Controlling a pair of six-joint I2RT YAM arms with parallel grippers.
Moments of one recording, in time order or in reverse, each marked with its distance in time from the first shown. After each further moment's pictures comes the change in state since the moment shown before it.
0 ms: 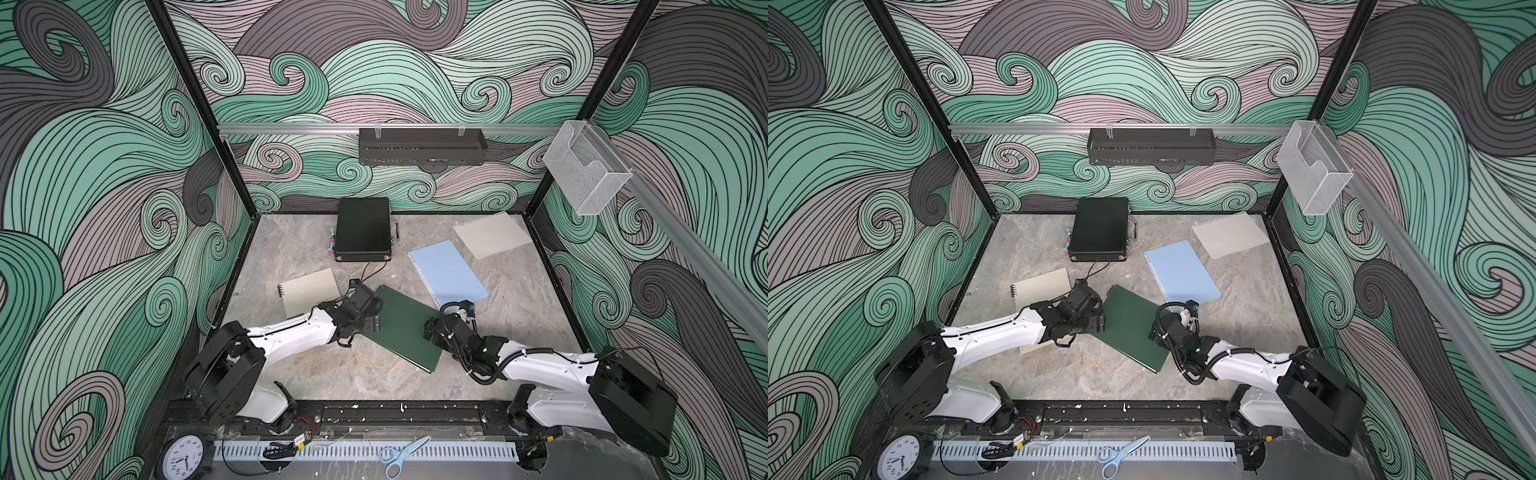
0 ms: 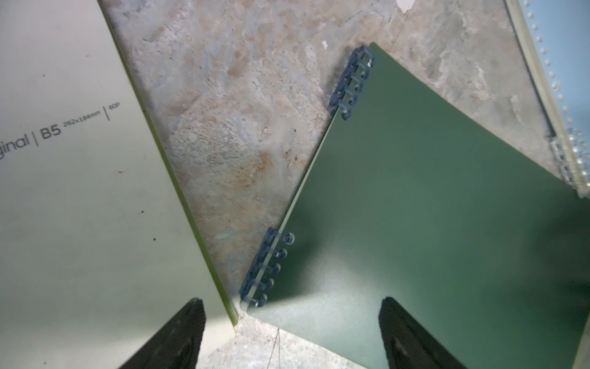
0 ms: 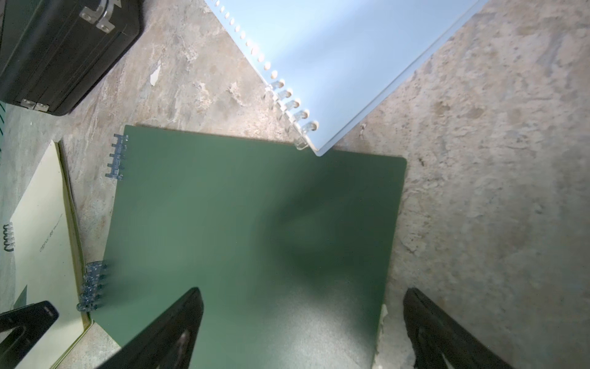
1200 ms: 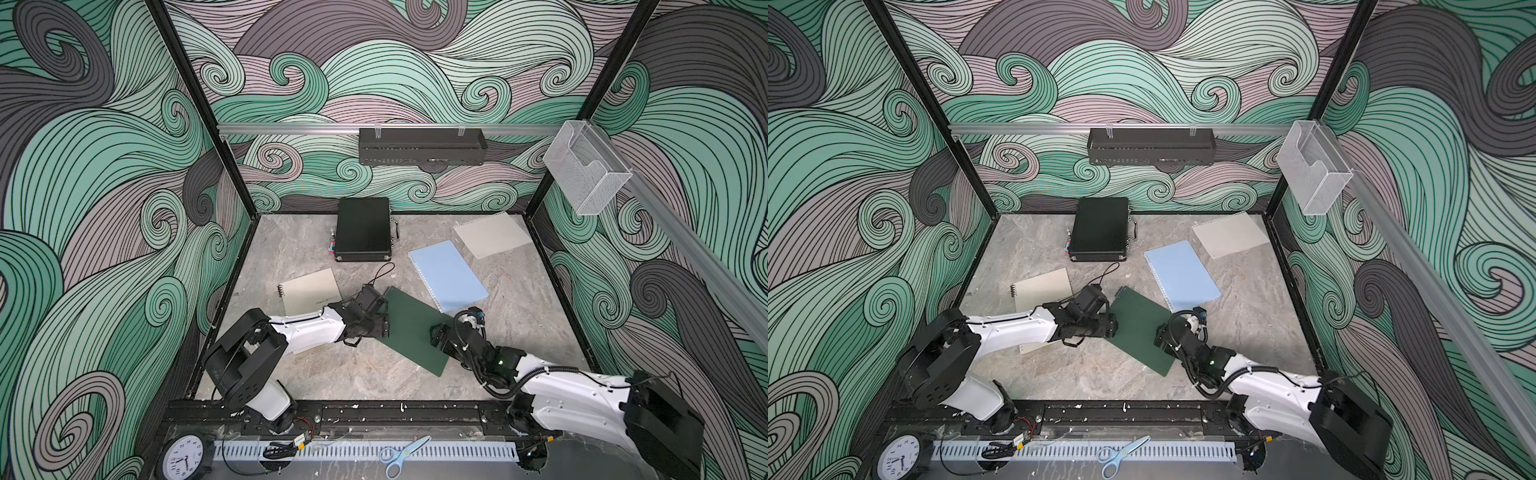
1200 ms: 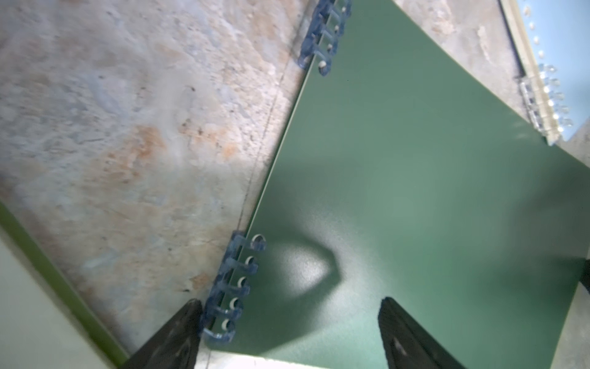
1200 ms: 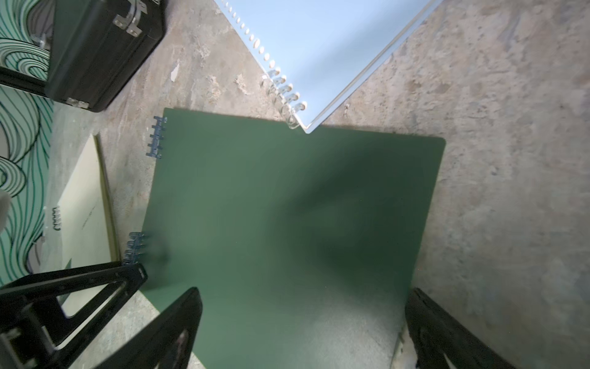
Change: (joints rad) left arm -0.015 0.104 -0.003 0.148 0.198 0.056; right arm 0.022 -0.265 -0.130 -0.024 -0.006 0.021
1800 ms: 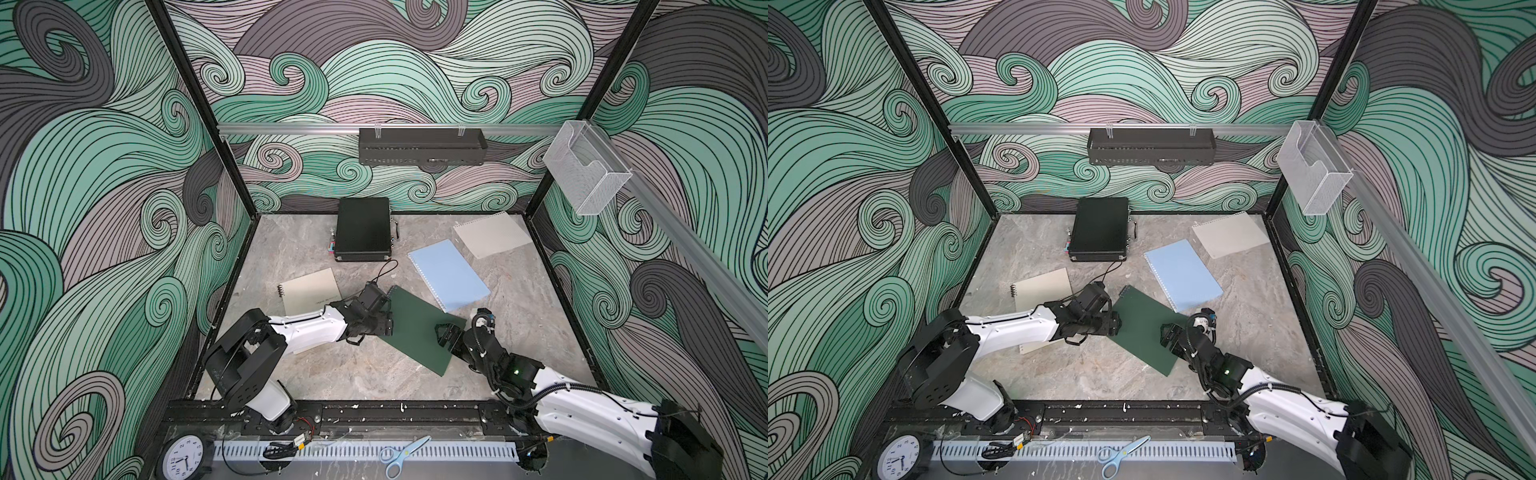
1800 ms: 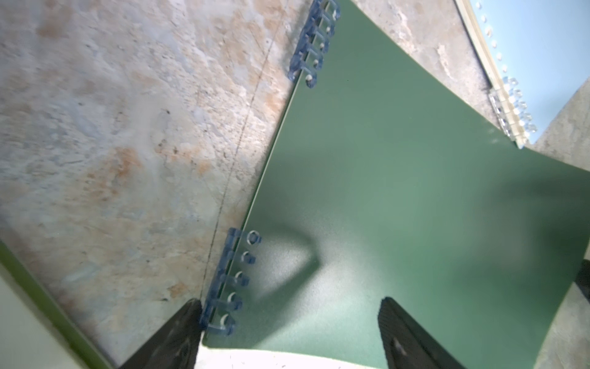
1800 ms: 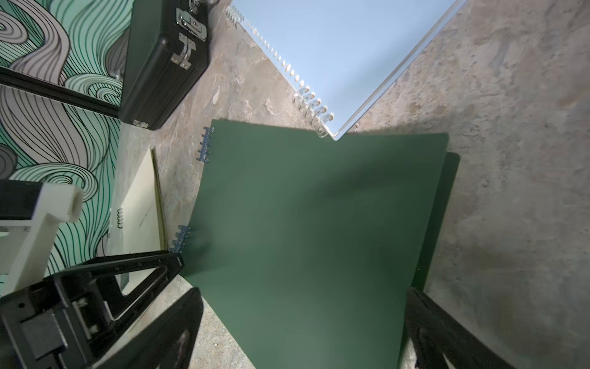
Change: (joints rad) left arm -0.014 0.001 0.024 0.003 -0.010 -0.004; right arm -0.046 -0.130 -0.080 0.058 -0.055 -0.029
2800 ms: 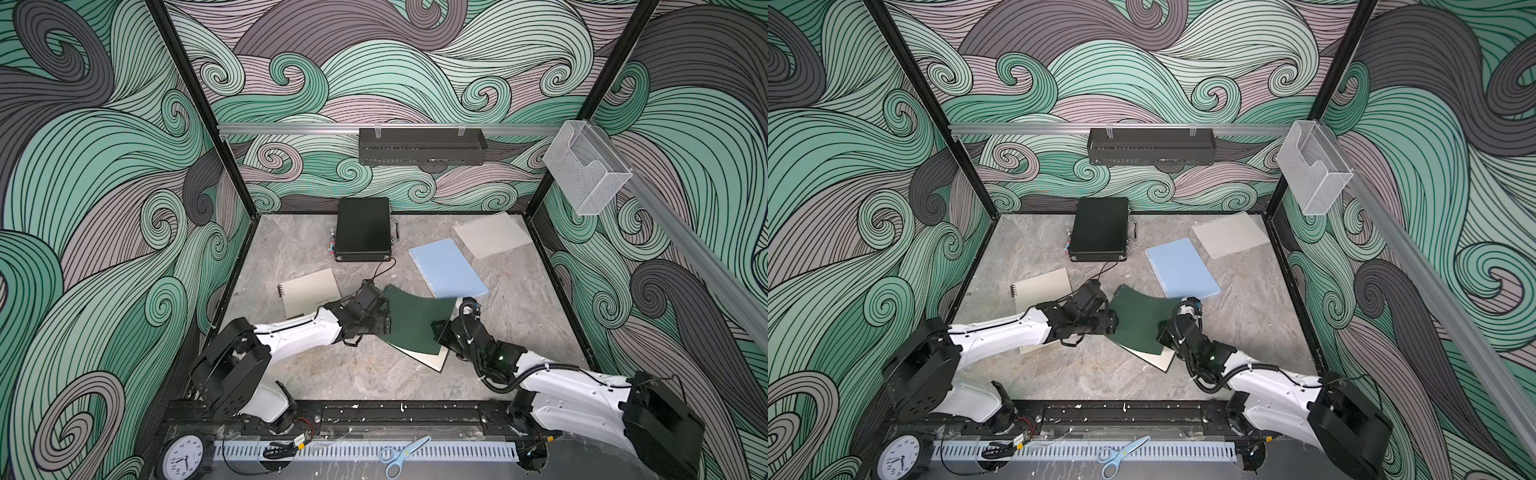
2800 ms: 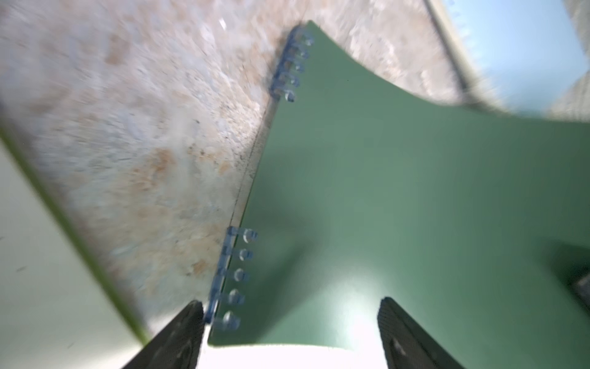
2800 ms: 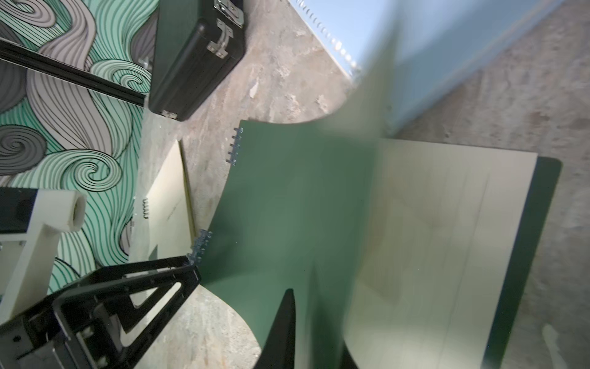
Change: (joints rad) left arm -0.016 -0.134 0.001 -0.090 -0.071 -0.029; right arm -0.002 0.190 0.143 0.111 -0.055 -0.035
